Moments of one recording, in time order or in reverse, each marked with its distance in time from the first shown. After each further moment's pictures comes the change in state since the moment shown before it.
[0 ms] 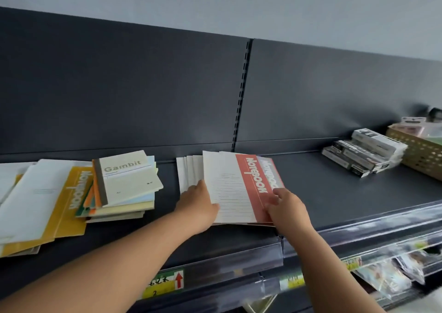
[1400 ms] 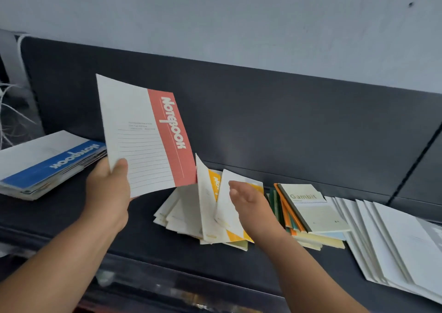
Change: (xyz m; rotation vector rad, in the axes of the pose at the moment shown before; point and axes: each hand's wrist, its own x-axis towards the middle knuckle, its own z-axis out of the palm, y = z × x) left_hand -0.169 -0.323 -0.284 -1.082 1.121 -0.228; right_hand -0.191 -0.299 0.198 0.430 -0.553 -0.621
